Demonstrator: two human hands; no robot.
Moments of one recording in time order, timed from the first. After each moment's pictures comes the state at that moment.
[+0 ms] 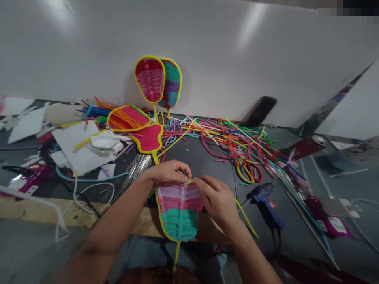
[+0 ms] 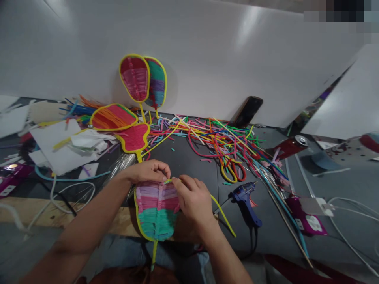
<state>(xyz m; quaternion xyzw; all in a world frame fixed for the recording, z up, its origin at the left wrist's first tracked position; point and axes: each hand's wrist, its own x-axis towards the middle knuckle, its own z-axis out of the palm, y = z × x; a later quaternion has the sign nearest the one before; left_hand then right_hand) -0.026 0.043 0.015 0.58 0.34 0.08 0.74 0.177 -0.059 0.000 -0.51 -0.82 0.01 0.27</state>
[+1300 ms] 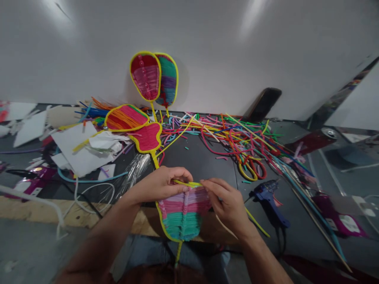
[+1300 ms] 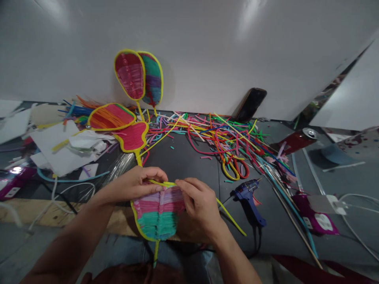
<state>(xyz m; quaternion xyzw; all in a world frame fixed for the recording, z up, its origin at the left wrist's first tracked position) -0.031 0.003 0.057 0.78 0.36 0.10 0.50 0.194 -0.064 0.006 -0.48 -0.76 0.18 0.40</state>
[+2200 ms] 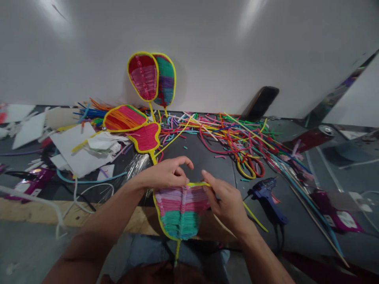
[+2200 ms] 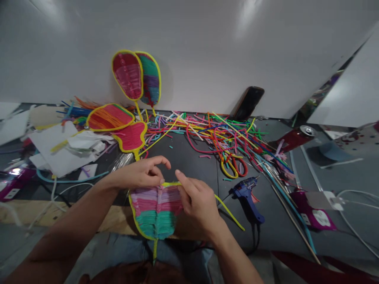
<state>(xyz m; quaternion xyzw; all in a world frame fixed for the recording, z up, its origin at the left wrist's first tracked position) -0.015 0.023 0.067 0.68 0.41 0.02 0.60 0.192 -0.065 0.005 -0.49 -0.77 0.12 0.39</state>
